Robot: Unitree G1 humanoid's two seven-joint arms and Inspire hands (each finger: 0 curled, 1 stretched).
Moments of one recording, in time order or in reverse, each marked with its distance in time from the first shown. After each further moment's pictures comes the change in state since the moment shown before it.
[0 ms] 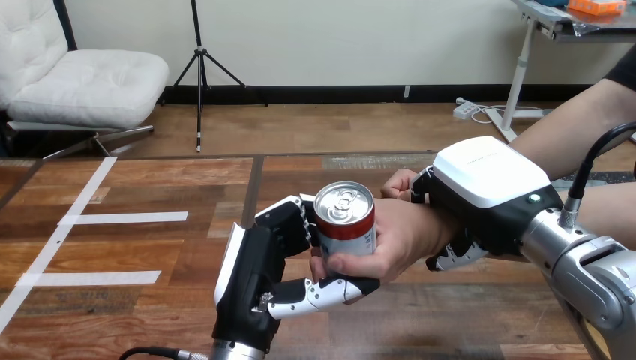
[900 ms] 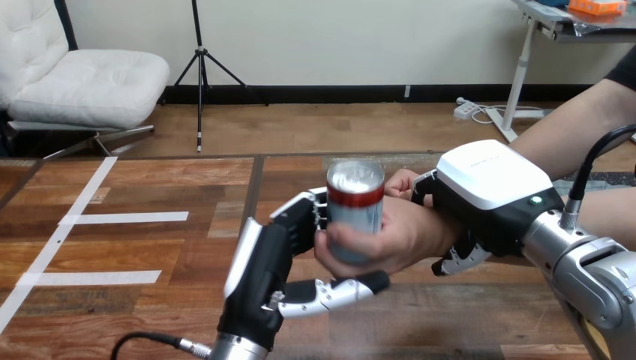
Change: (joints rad) left arm -0.001 0.031 -0.002 -0.060 0.093 0.069 -0.012; right arm 0.000 0.000 0.000 0.020 -0.013 0.005 0.002
